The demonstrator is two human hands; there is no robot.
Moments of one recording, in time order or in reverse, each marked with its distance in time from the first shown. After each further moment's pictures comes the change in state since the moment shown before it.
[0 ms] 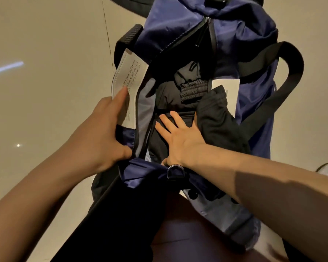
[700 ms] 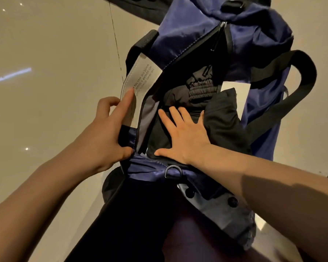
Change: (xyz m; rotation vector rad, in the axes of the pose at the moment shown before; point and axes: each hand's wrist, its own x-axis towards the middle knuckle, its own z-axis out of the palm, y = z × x) left_hand 0.003 -0.021 -0.009 0.131 -0.026 0.043; right_hand 0.002 -0.012 -0.009 0.139 0.265 0.070
